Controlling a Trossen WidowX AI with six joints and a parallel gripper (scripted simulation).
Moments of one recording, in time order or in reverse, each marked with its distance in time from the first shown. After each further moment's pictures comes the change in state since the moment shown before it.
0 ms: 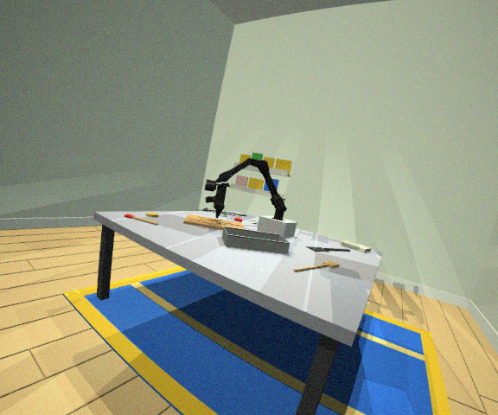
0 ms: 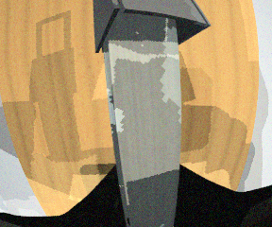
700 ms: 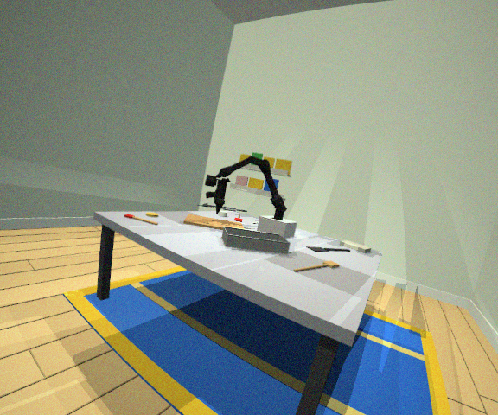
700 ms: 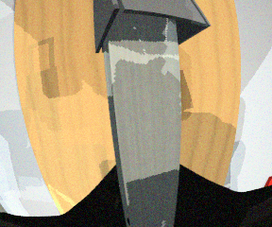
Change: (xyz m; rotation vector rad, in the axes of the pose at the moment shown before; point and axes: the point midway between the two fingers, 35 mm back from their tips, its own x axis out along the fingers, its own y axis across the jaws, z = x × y) arm -0.029 0.000 0.003 -0.002 -0.002 0.000
